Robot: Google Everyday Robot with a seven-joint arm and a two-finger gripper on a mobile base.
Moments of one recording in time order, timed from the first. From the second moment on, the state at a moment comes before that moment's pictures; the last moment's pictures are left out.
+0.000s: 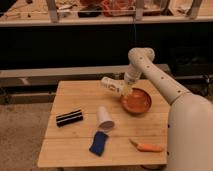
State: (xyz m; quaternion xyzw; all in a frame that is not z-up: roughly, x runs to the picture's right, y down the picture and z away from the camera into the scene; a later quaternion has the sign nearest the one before) arm 0.135 0.014 0.884 -0.34 -0.08 0.13 0.93
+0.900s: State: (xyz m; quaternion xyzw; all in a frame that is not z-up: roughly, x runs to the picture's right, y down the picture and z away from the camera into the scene) arm 0.188 0.022 0.882 -0.34 -0.07 0.17 0.92
